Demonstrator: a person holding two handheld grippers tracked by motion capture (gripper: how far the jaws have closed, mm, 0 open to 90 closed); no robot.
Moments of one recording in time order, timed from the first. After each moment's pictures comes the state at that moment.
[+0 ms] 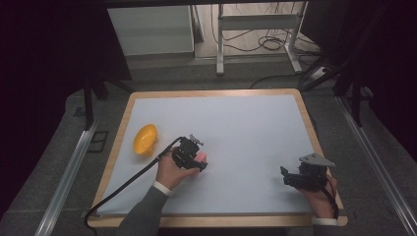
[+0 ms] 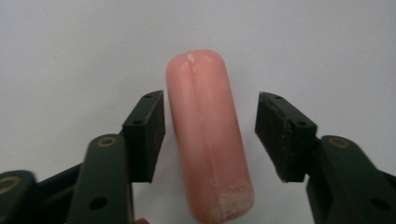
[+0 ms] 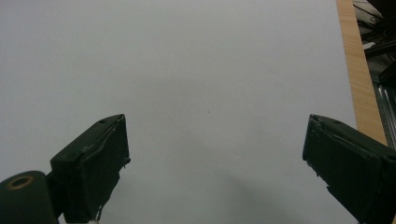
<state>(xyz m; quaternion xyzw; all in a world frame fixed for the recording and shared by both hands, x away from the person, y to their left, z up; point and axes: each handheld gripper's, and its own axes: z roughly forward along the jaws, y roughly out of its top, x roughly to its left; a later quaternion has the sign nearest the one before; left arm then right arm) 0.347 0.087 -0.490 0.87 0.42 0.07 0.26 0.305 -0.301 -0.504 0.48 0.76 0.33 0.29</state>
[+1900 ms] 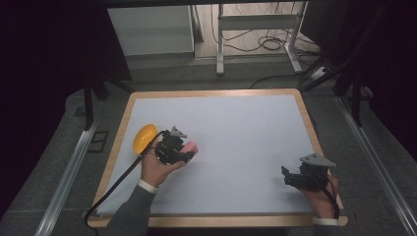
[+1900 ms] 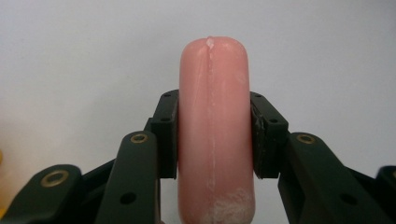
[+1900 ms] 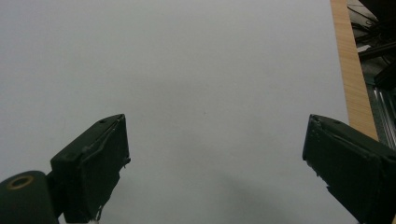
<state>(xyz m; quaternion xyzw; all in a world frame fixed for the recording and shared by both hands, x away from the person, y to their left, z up) 0.336 0.132 -0.453 0.84 0.43 0.12 0.32 0.304 -0.303 -0.503 0.48 0.76 0.33 0.30</state>
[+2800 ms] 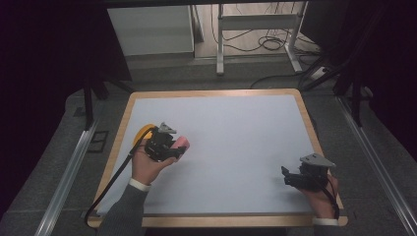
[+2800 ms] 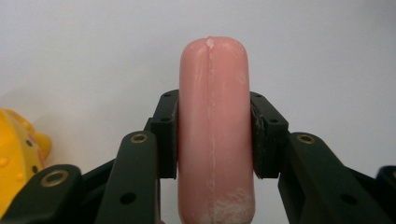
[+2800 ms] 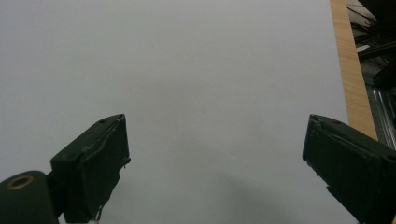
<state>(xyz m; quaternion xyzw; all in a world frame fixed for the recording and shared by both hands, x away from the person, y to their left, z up) 0.334 0.156 -0.441 0.82 0.44 0.13 0.33 0.304 -0.302 -0.504 0.48 0.76 0.33 0.30</state>
